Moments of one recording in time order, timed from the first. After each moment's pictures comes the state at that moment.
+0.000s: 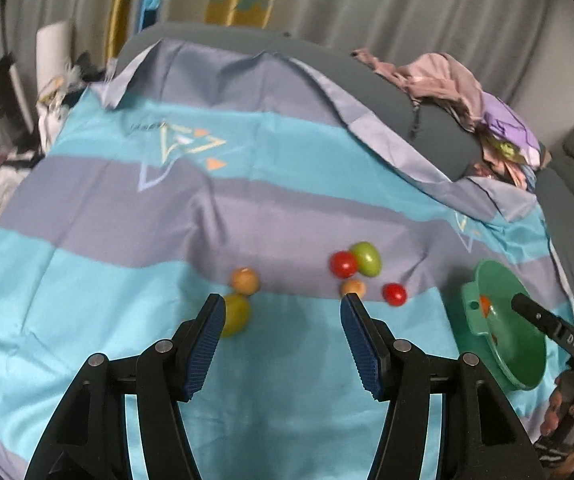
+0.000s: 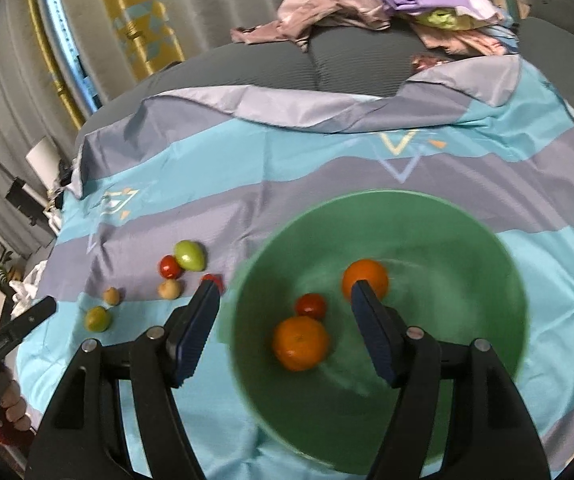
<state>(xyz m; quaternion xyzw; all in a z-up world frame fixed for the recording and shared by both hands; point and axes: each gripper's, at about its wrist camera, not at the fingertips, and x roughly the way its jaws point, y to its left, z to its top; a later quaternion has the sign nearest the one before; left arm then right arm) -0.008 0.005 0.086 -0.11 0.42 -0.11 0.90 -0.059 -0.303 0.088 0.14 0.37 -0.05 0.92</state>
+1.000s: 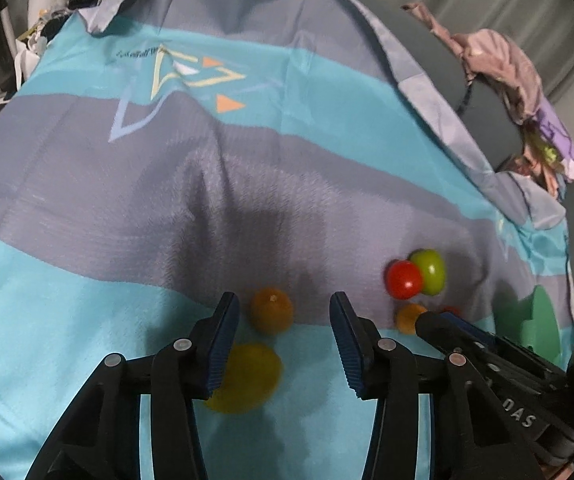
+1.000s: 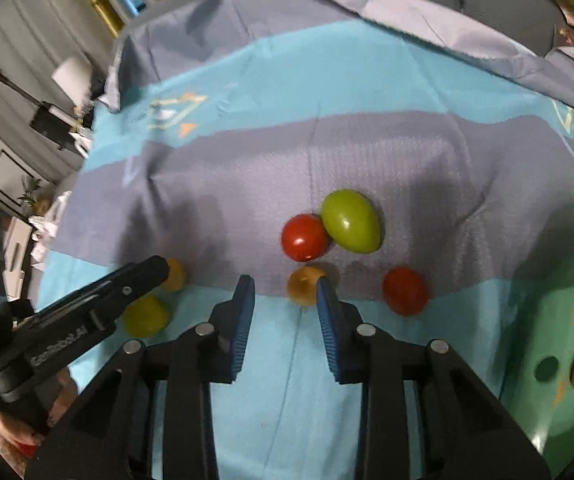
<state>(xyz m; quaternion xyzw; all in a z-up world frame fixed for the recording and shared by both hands) 0.076 0.013 0.024 -0.14 0.51 -0.11 0.84 0.067 -0.177 0.022 0.11 0.50 0.05 0.86</state>
